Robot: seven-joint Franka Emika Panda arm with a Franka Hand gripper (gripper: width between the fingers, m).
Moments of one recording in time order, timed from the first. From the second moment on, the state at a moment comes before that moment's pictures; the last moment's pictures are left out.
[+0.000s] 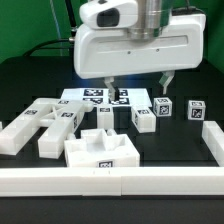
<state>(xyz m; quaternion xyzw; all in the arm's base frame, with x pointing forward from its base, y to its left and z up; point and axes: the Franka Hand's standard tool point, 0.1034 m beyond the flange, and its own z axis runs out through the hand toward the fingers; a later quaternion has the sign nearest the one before) 0.541 0.015 0.074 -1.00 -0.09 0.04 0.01</state>
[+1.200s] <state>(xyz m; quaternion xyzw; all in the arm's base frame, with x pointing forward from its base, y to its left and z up) 0.605 -0.012 0.050 -0.99 -0.11 0.01 0.01</state>
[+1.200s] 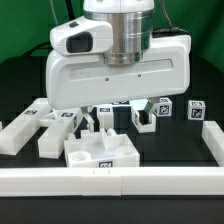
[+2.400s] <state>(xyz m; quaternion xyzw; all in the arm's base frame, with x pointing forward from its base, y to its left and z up) 0.597 -0.006 0.013 -0.99 -0.12 0.00 0.01</state>
